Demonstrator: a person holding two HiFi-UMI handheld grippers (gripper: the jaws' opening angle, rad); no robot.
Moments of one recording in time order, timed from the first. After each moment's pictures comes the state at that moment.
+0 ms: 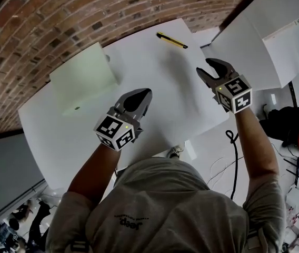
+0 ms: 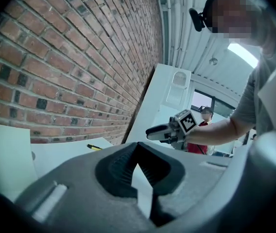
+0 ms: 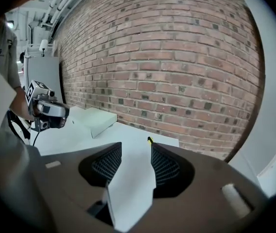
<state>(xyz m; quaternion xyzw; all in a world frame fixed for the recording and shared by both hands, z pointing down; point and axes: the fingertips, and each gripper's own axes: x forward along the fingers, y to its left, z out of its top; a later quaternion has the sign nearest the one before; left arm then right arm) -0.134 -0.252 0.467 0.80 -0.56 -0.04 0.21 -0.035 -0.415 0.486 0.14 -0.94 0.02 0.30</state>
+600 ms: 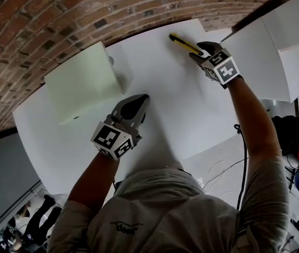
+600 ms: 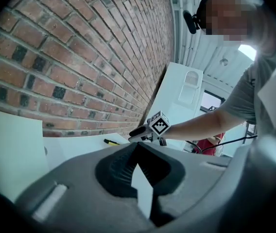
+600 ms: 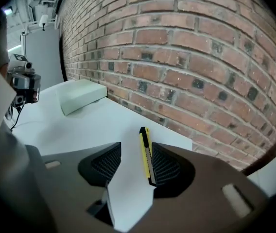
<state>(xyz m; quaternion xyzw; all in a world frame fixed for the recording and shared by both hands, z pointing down) -0.197 -0.274 0.524 0.77 -0.58 -0.05 0.24 -0.152 -0.509 0.620 0.06 -0.90 -0.03 0.42</state>
